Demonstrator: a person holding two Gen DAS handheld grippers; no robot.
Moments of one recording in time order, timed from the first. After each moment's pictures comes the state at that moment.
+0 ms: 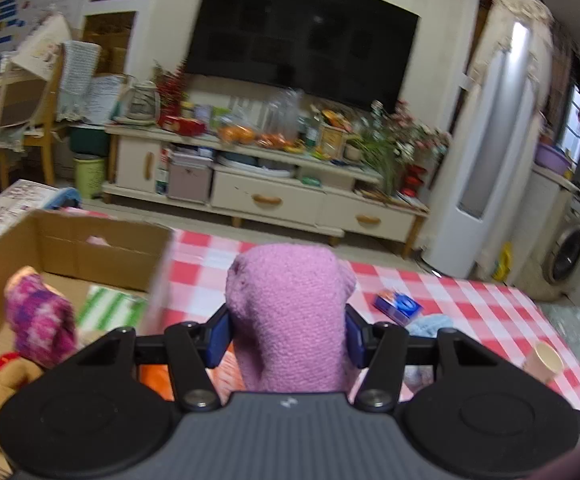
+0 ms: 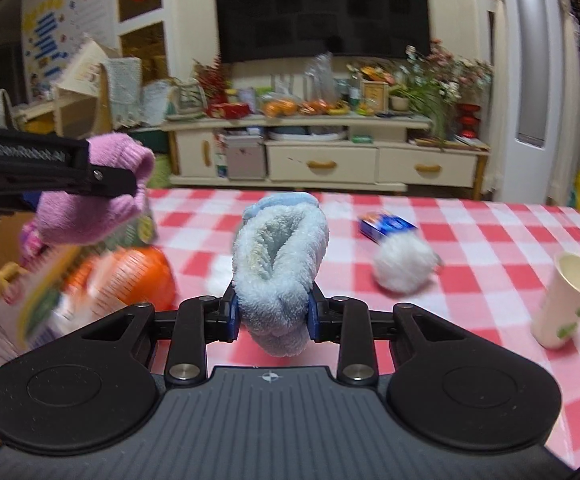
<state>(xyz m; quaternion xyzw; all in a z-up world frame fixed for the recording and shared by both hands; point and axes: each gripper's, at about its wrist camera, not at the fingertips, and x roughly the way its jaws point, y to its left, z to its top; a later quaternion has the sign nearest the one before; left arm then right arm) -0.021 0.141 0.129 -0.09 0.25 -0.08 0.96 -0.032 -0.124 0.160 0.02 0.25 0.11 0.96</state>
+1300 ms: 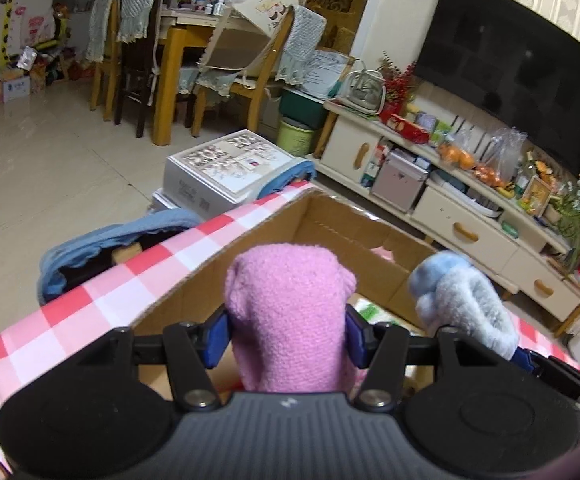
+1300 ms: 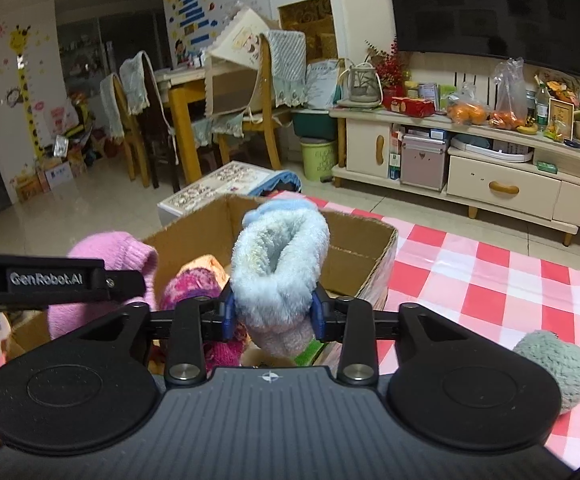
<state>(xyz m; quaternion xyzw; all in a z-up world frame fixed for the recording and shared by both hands) -0.005 0.301 0.109 -0.19 0.29 0.21 0.92 0.075 0.056 0.171 -0.02 0.27 0.33 0.90</state>
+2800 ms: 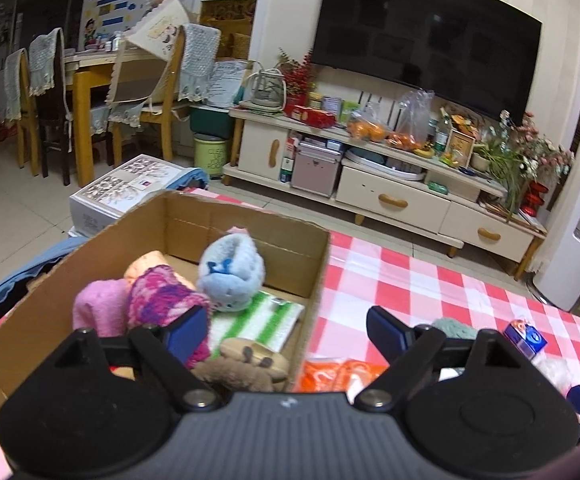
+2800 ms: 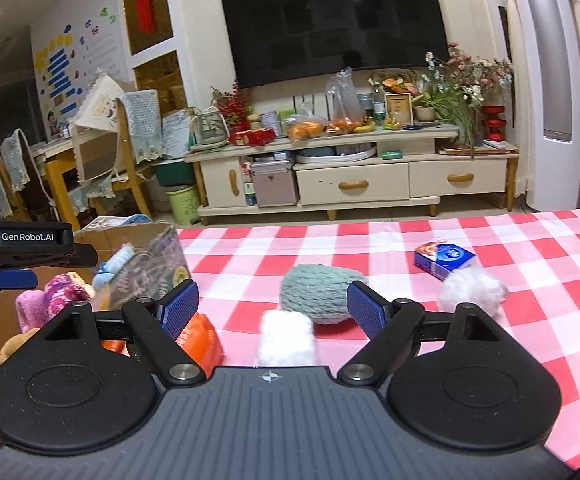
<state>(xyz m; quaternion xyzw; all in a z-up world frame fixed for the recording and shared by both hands) 0.003 0.184 0.120 -0.10 0.28 0.10 0.95 -0.029 -0.113 0.176 0.07 0.22 0.13 0.96</state>
